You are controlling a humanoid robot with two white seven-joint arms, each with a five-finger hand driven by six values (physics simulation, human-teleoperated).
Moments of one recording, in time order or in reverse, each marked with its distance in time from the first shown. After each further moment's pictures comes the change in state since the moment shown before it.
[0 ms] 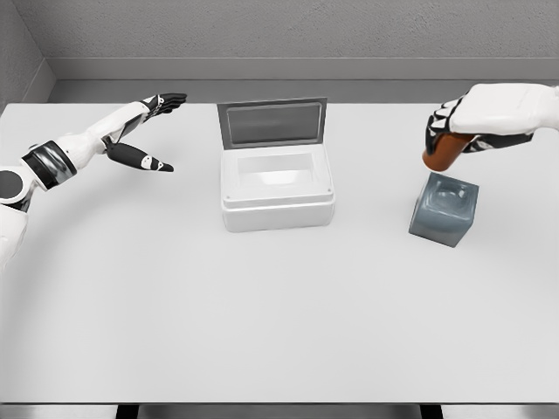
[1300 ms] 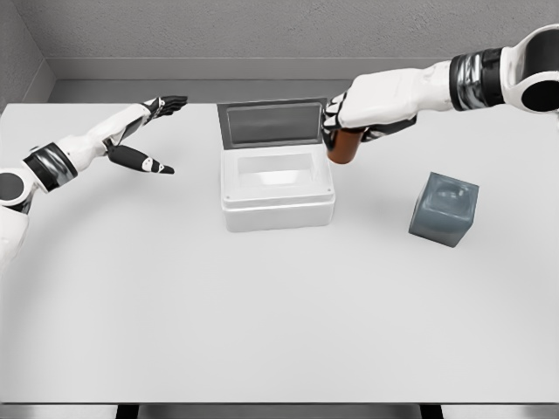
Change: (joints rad) left arm 0.006 0.000 0.000 -0.005 0.000 0.000 0.000; right arm -0.117 0.334 0.079 0.087 0.050 0.000 0.052
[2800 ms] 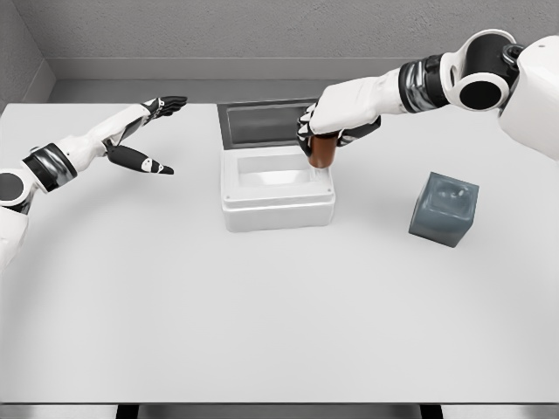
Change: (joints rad) left arm 0.003 0.002 0.000 -0.001 0.000 0.000 0.000; right arm -0.017 0.165 0.052 0.173 0.068 0.000 0.014
